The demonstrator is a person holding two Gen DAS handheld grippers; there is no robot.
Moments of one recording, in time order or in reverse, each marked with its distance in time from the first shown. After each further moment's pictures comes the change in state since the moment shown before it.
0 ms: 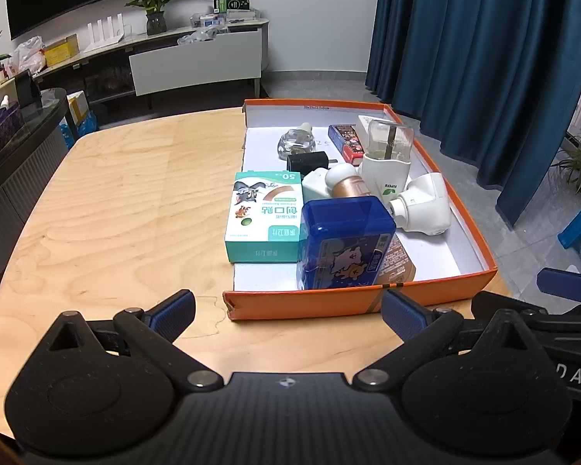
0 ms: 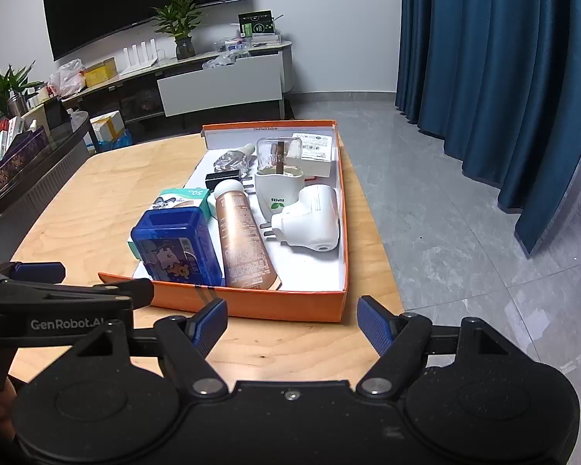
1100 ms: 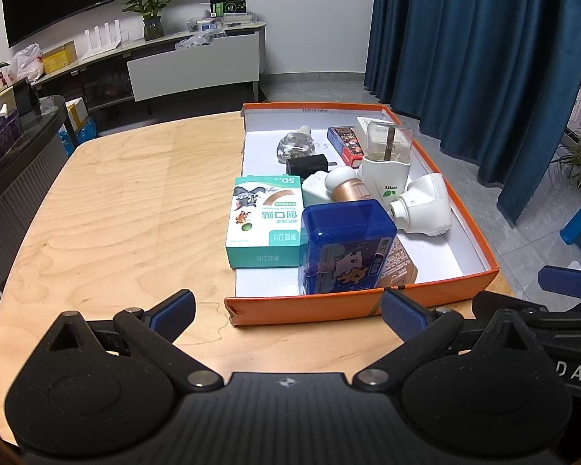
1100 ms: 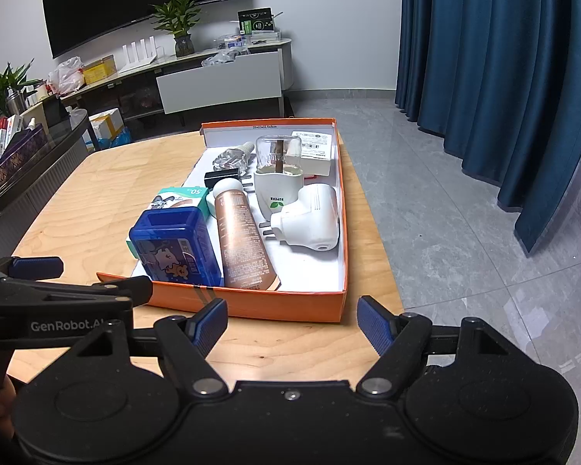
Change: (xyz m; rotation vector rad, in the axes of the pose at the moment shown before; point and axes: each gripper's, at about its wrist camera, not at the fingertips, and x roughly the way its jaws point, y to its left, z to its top) left arm -0.001 -0.001 0.002 0.015 -0.003 0.005; right arm 0.002 0.000 0.000 0.000 0.006 -0.003
